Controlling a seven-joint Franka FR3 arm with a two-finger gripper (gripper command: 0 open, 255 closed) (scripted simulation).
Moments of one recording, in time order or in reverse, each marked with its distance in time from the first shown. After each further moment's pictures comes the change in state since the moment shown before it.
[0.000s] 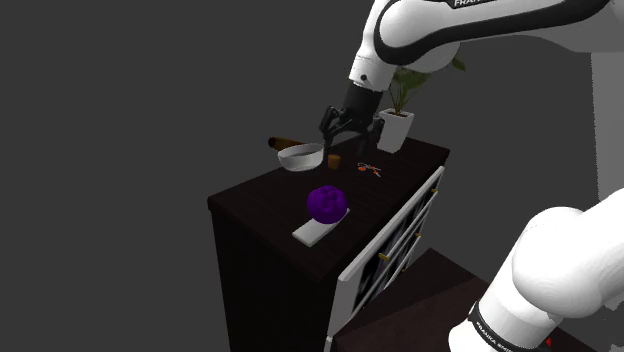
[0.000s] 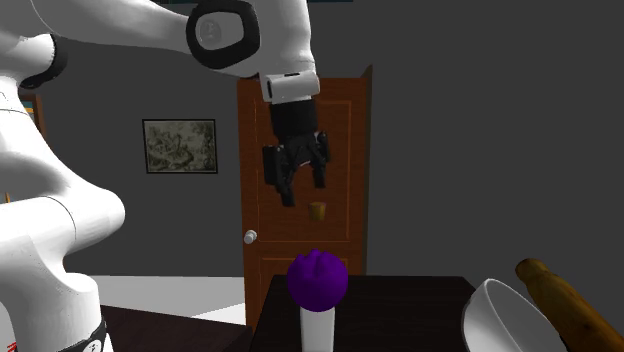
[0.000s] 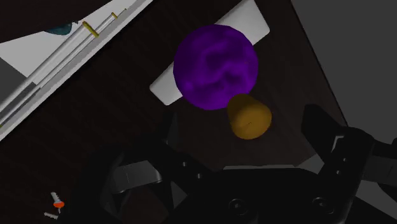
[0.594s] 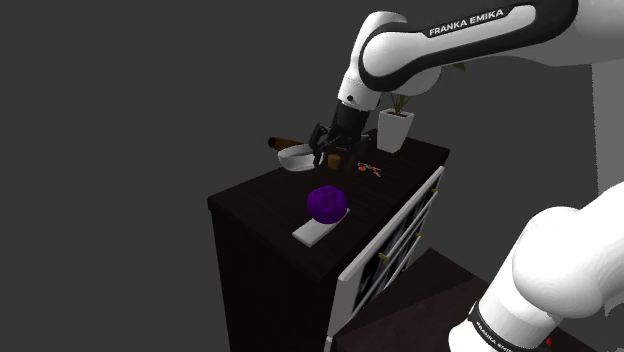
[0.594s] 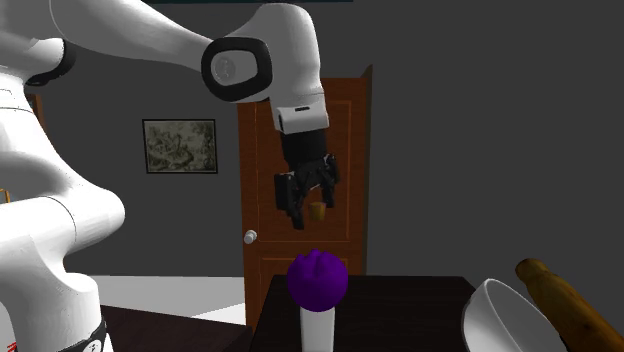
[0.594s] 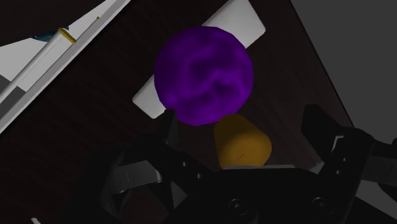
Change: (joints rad) arm 0.007 0.061 0.029 -0.062 0.031 0.133 0.035
